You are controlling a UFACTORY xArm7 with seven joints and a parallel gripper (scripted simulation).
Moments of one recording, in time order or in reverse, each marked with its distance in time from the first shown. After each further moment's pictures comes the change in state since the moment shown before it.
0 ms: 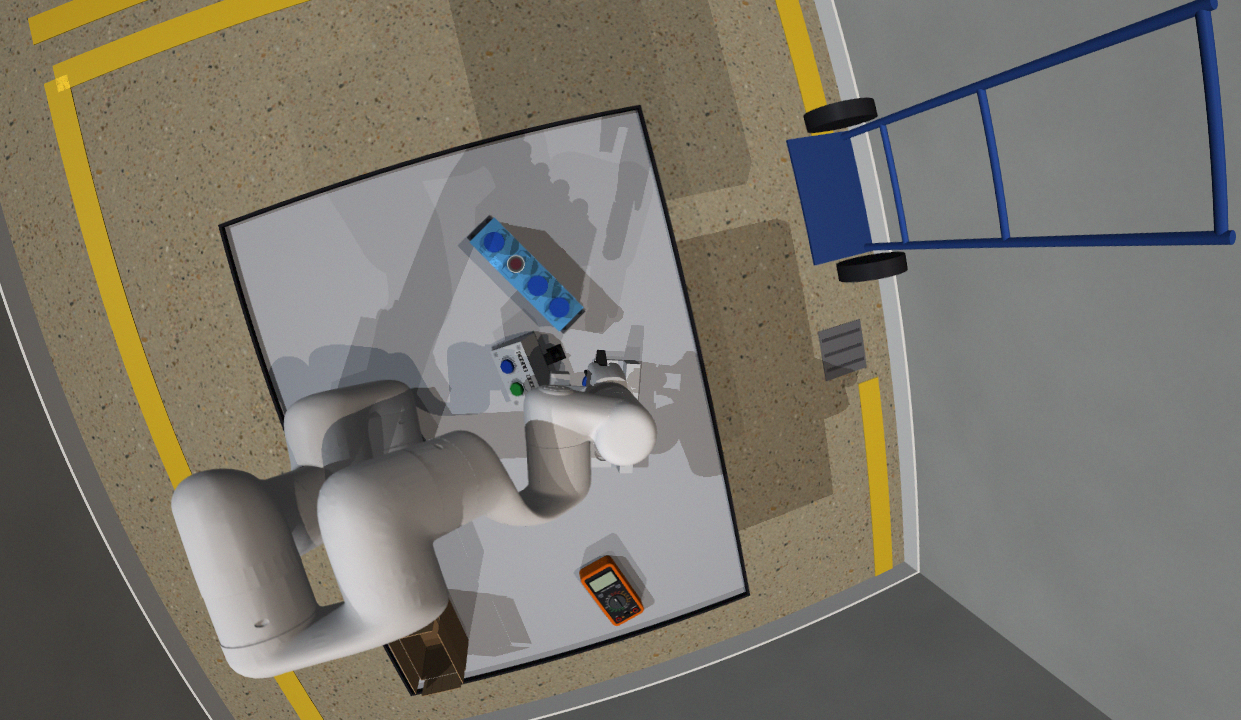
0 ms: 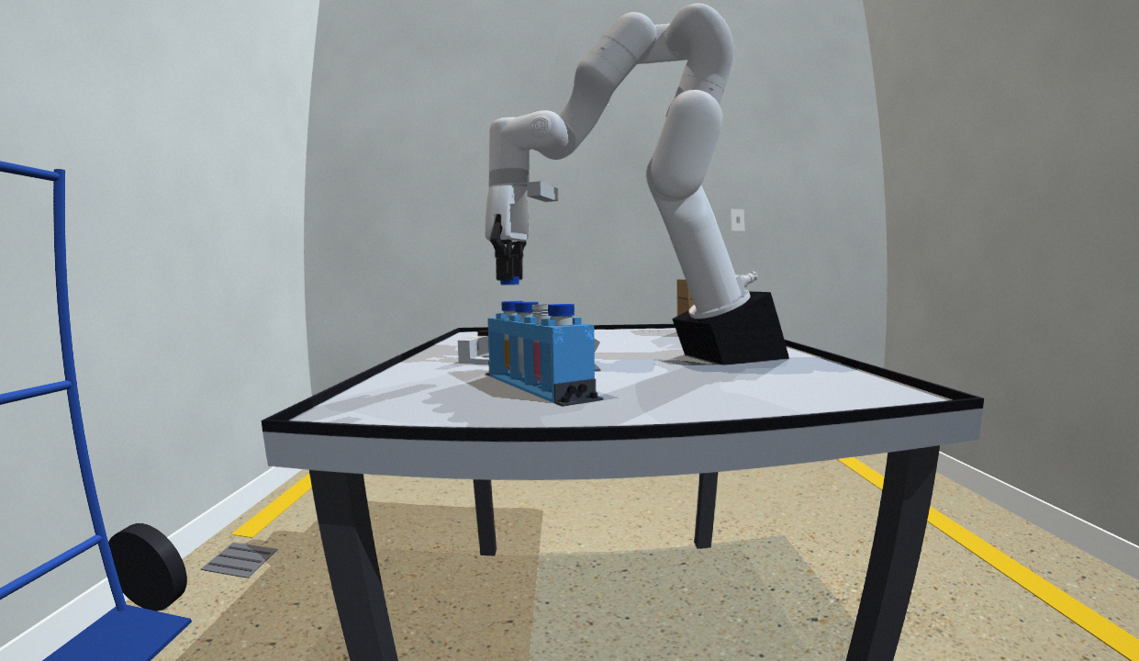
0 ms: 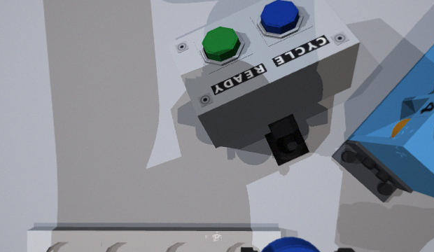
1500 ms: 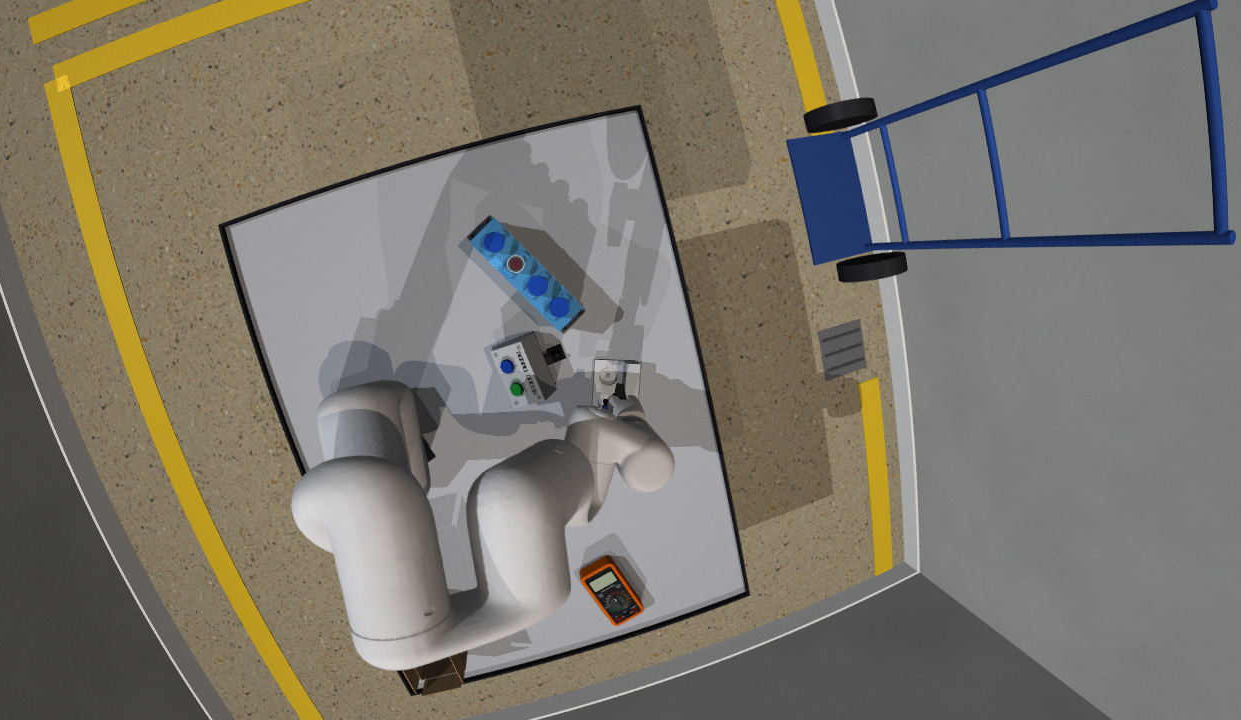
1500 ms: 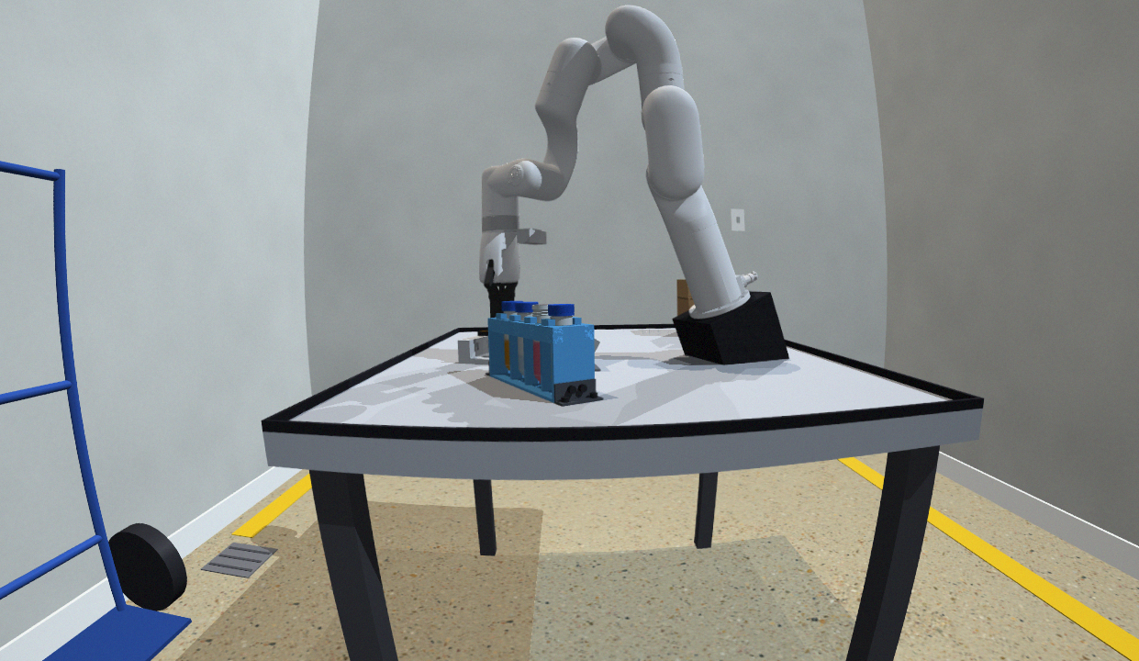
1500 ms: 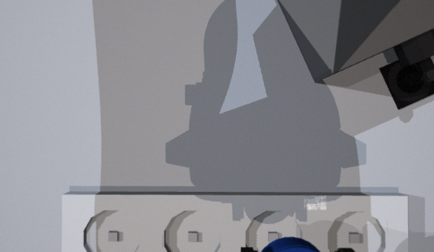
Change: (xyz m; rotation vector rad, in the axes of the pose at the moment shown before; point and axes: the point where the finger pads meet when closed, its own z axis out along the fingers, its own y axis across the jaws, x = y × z) arm -0.047 -0.066 0.077 0.001 0.009 -0.002
